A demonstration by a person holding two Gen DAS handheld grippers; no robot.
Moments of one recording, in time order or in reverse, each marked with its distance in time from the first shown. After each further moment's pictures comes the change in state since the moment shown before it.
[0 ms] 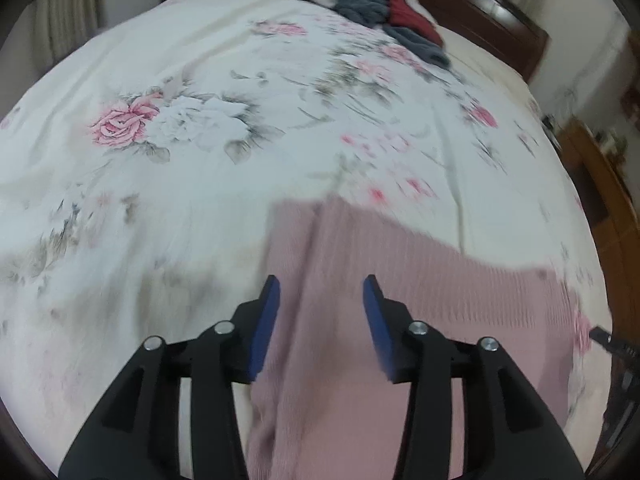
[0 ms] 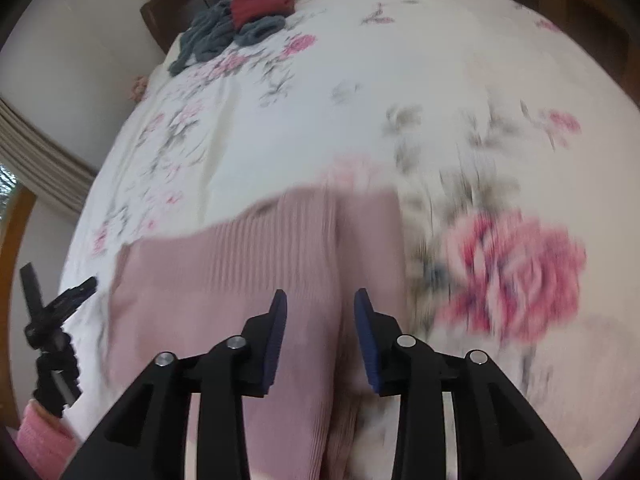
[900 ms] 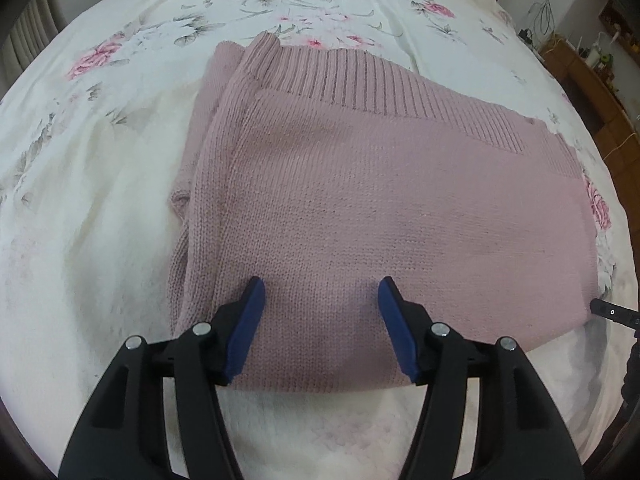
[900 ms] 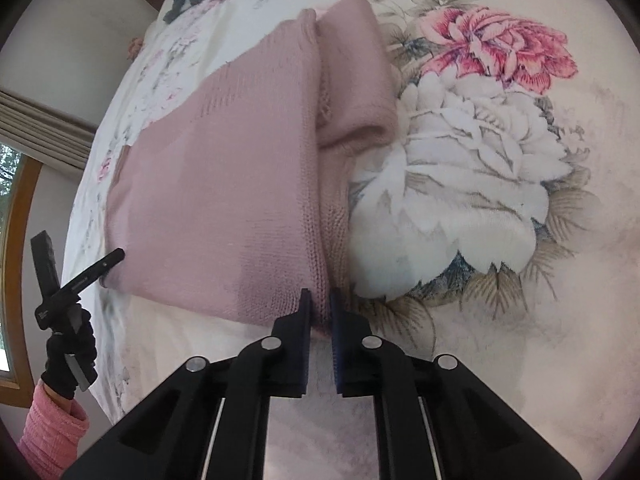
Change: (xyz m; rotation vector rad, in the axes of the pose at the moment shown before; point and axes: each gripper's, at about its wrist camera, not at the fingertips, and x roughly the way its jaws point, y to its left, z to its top) left arm 0.017 -0.032 -0.112 0.149 0.172 0.030; right arm 0.013 -0.022 -0.126 0.050 0.193 0.038
